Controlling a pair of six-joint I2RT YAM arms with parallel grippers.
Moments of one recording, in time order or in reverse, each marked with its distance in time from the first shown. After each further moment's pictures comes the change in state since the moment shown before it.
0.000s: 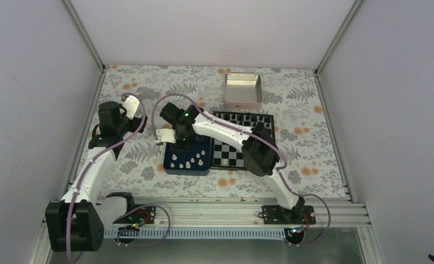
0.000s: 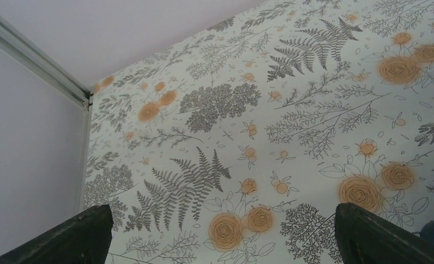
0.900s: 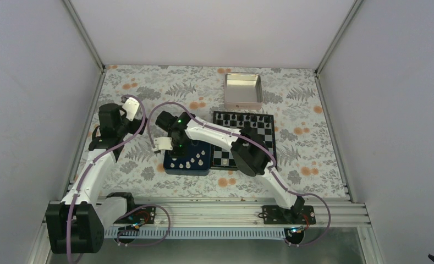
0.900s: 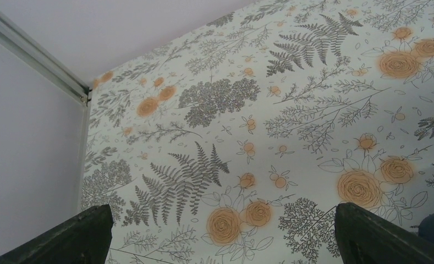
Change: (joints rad) left arm 0.001 -0.020 -0.027 0.006 -0.003 -0.003; right arm 0.035 0.131 0.052 -0.008 -0.025 -0.016
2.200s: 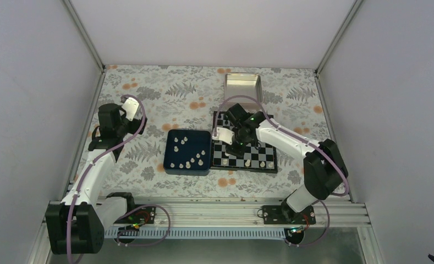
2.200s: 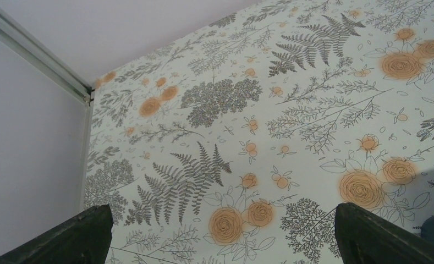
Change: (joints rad) left arm 0.003 -0.005 0.000 0.000 -0.003 -0.001; right arm -0.360 -0.776 -0.880 0.140 -0.011 0.039
